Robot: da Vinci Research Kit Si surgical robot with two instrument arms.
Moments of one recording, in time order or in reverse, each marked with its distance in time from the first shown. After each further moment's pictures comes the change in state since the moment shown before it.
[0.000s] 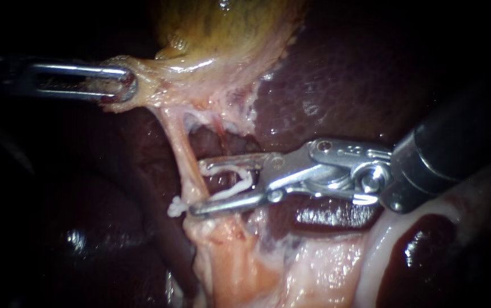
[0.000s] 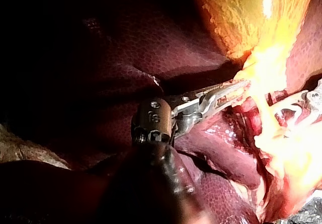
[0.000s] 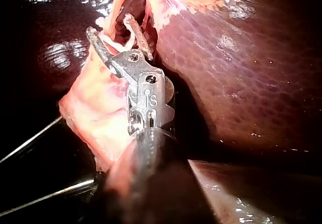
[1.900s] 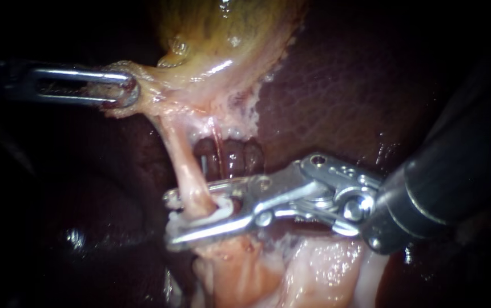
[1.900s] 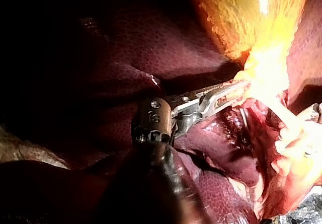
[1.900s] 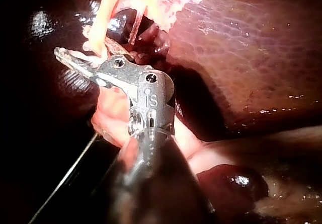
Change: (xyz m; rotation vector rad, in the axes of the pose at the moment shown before) right arm 0.004 -0.006 0.003 0.280 0.166 0.071; left arm 0.000 0.000 0.000 -0.002 -0.001 0.000
